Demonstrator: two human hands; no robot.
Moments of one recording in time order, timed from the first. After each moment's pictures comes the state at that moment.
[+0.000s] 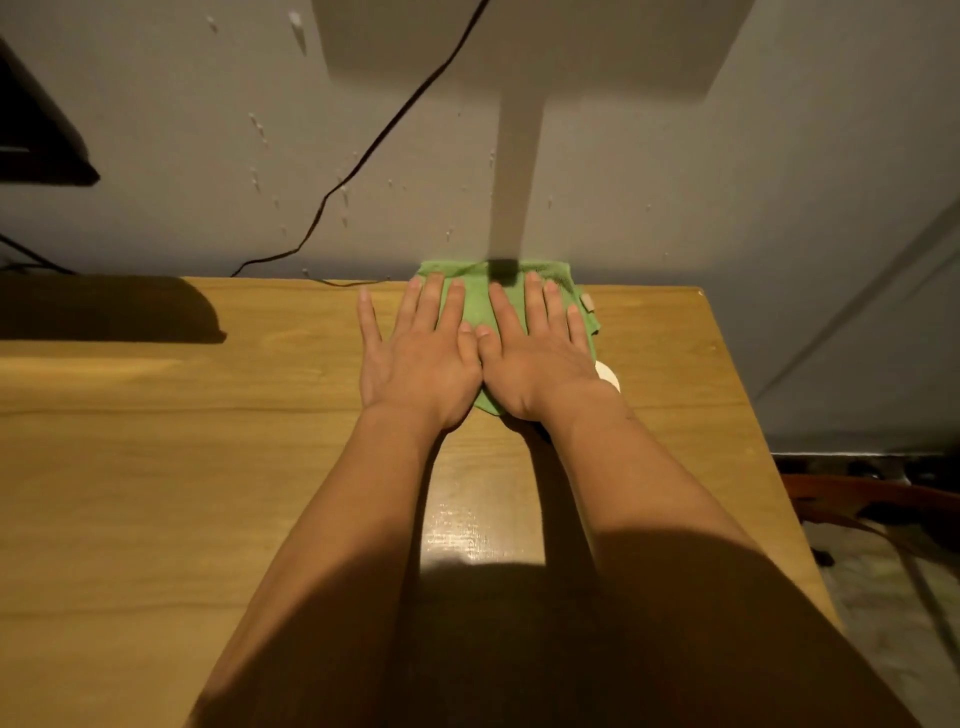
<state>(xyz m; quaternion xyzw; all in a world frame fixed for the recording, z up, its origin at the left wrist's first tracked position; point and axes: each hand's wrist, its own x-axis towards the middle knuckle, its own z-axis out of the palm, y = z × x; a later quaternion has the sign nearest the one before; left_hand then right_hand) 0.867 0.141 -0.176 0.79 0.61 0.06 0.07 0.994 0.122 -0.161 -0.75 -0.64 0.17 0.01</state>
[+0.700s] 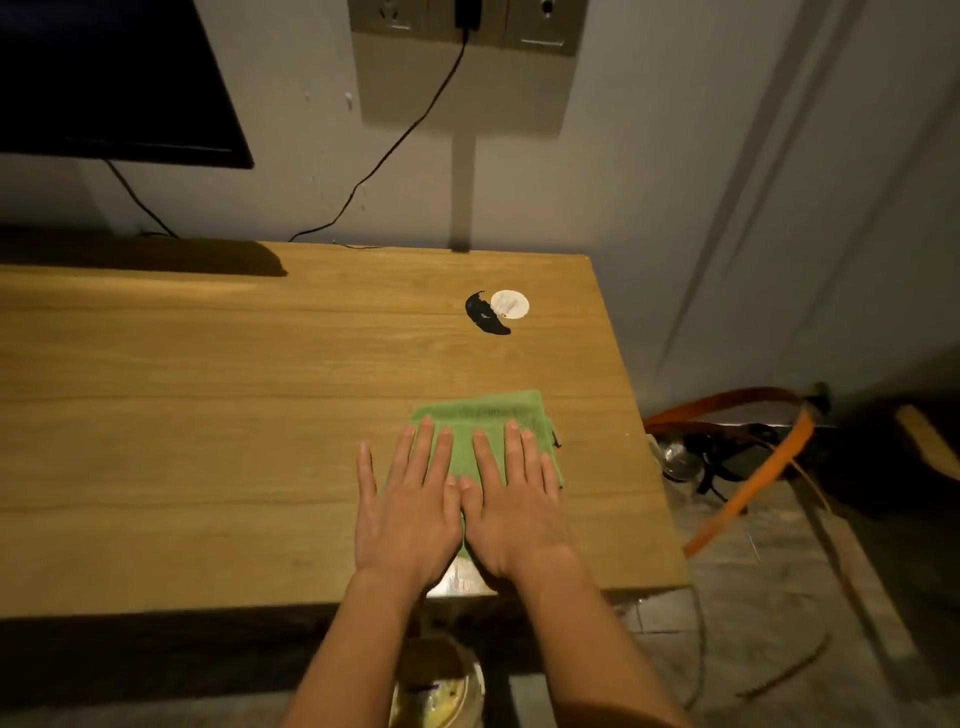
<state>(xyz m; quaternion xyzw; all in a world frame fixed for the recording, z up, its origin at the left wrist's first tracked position) 0.817 -0.193 -0.164 0.80 0.59 0.04 0.08 0.944 -0.214 -0.146 -0.75 -0.63 0.19 -0.02</state>
